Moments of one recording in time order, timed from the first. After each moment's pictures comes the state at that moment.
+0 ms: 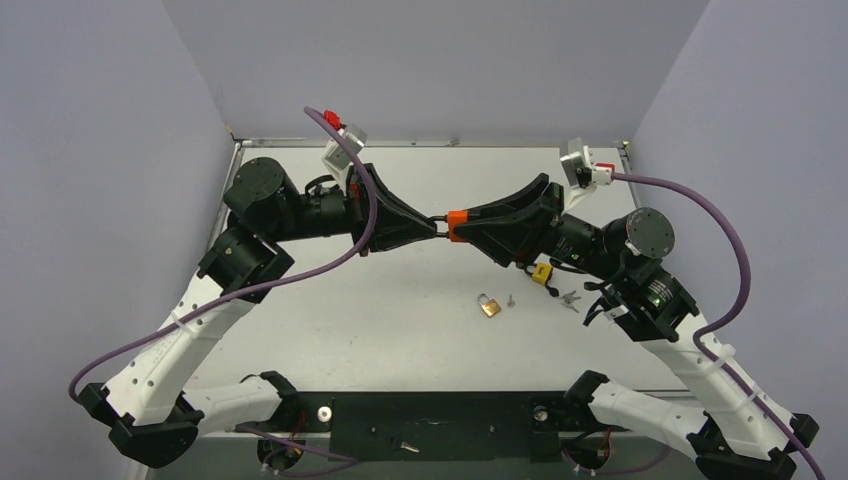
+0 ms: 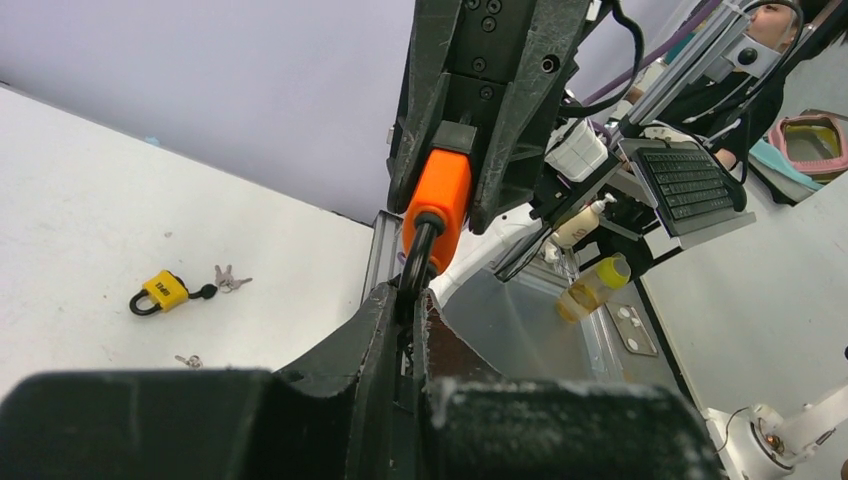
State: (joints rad) left arm -0.70 1.12 1.44 -0.16 0.79 -0.60; right arm 0.75 0.92 1.24 -0.04 -0.50 0.49
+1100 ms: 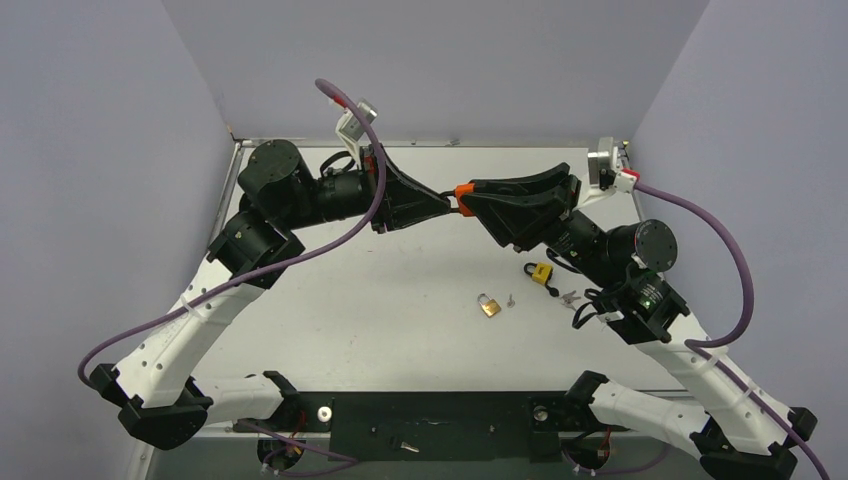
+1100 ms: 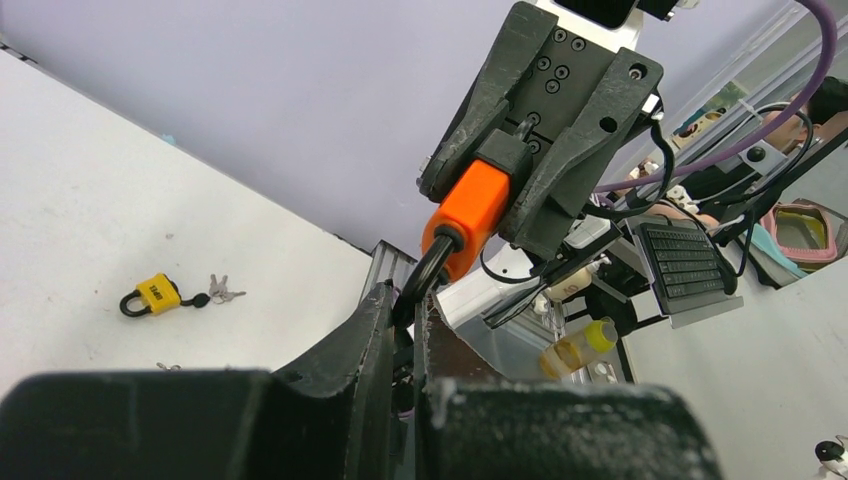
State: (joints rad) left arm -0.75 1.21 1.57 -0.22 0.63 -0.69; right arm 0.81 0.92 1.19 0.15 -0.27 0.41
